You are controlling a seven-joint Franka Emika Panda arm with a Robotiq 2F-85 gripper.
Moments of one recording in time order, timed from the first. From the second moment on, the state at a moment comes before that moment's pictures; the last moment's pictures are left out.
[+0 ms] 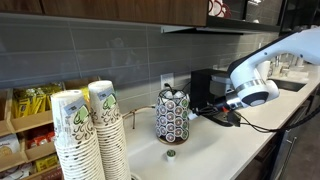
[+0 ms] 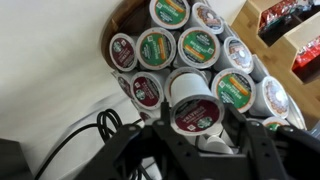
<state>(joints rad) 0.06 -0.18 -0.12 -2.48 1.79 2.61 -1.48</state>
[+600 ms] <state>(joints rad) -0.01 -0.19 -0.07 -2.52 1.64 2.54 -1.48</state>
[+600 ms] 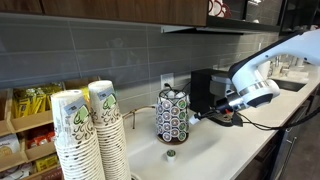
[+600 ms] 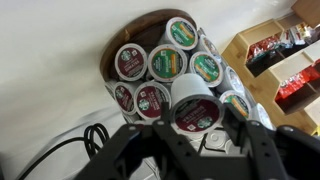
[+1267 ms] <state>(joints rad) -0.06 -0.21 -0.08 -2.52 1.70 2.45 -1.51</state>
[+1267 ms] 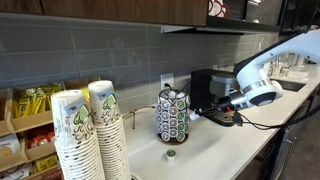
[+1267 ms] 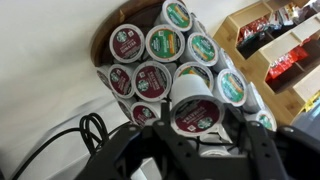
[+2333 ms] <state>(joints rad) -0.11 -0.12 -0.08 -2.52 2.04 2.30 -1.63</state>
